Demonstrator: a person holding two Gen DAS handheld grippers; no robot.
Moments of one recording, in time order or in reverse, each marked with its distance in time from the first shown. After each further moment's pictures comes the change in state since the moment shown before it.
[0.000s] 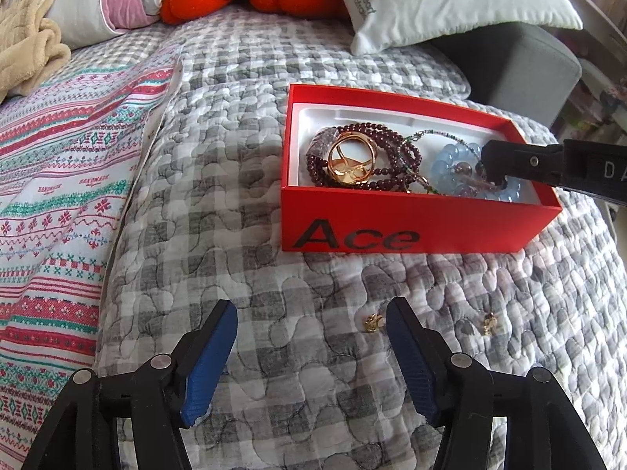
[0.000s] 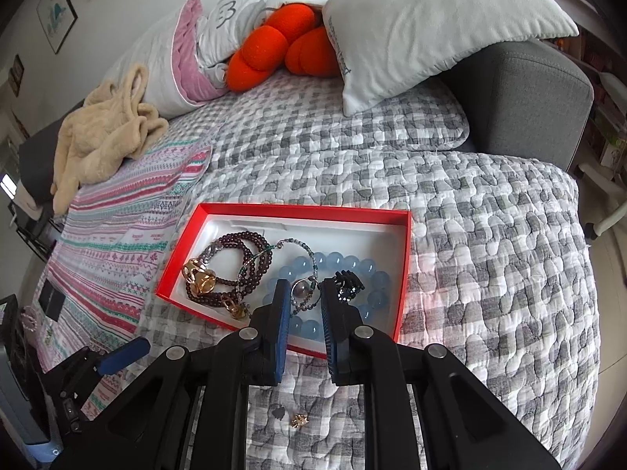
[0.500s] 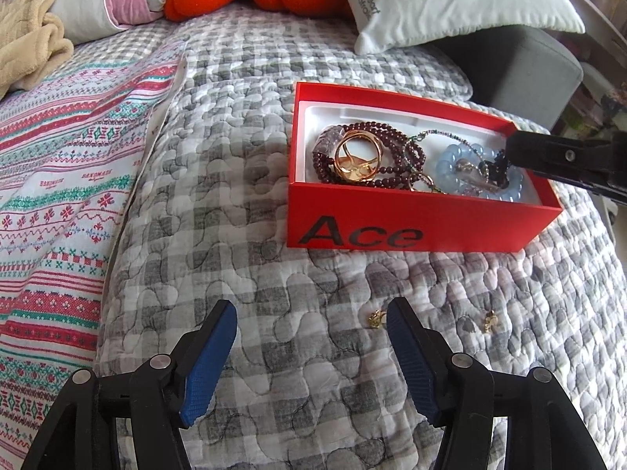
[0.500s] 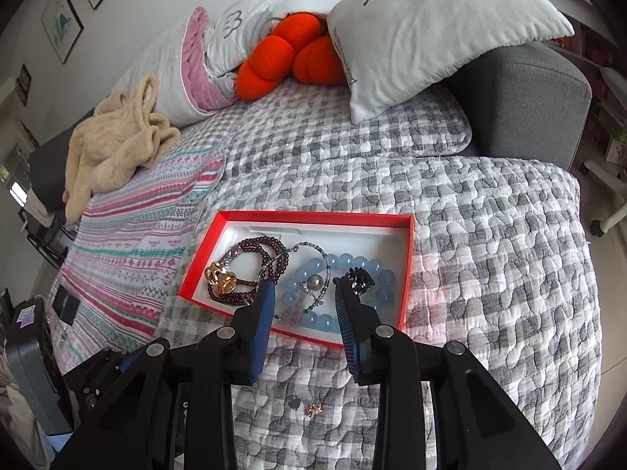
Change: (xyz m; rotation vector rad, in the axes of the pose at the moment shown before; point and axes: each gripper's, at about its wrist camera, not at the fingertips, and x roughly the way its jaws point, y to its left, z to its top) left arm -0.003 0.005 -0.002 -0.018 0.001 -0.009; right arm -0.022 0.002 -0.003 0.010 -0.017 0.038
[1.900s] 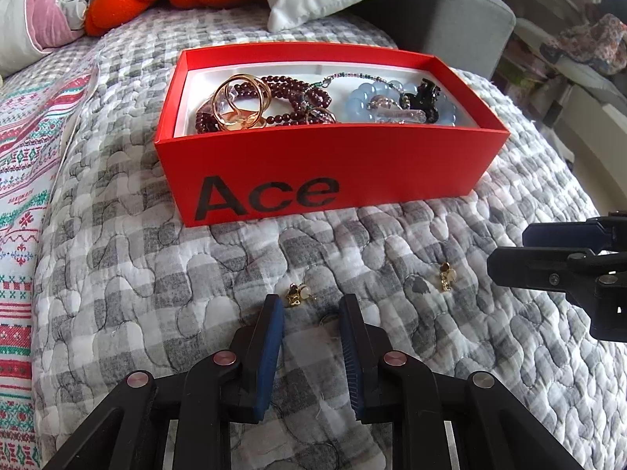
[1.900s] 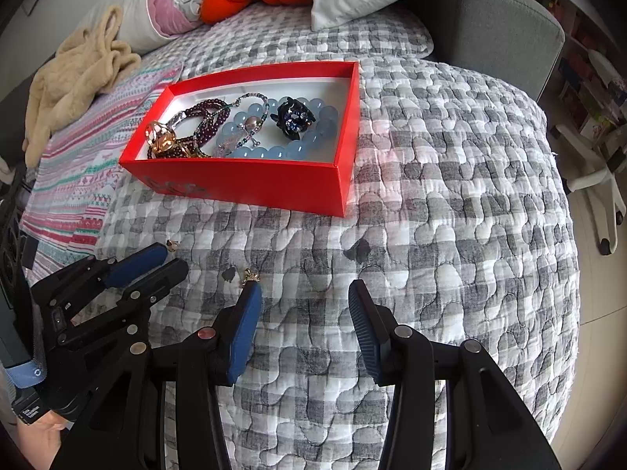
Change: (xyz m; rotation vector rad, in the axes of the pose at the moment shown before) left arm 0.024 -0.031 -0.017 0.171 0.012 -0.136; right arm 0.005 -0.016 -0.070 -0.013 0.247 -0.161
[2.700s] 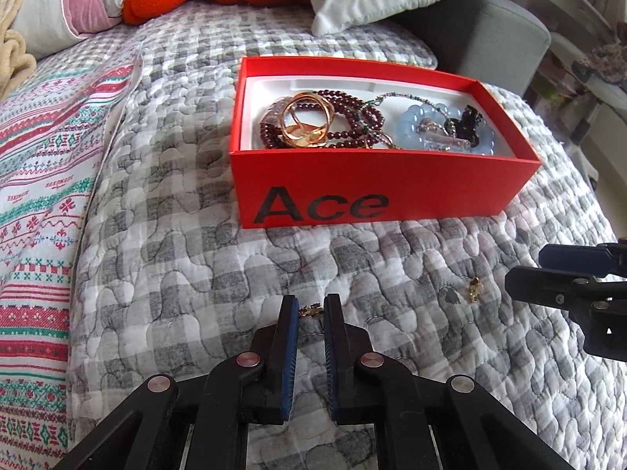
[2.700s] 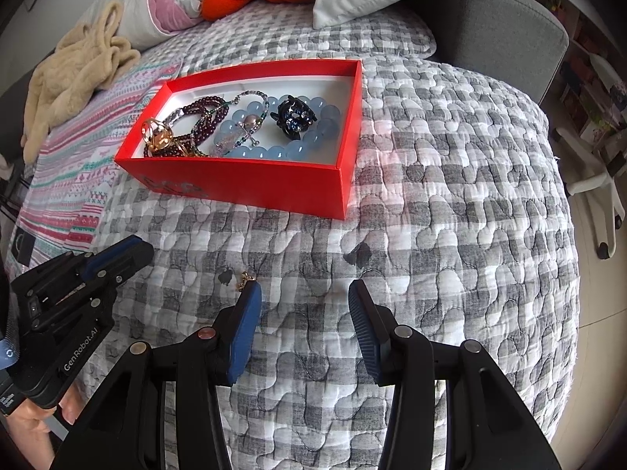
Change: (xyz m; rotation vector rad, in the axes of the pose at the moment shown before) left arm -0.016 0.018 0.004 -0.079 0.011 0.072; right arm 0.005 0.002 0.005 -0.015 0.003 -0.009
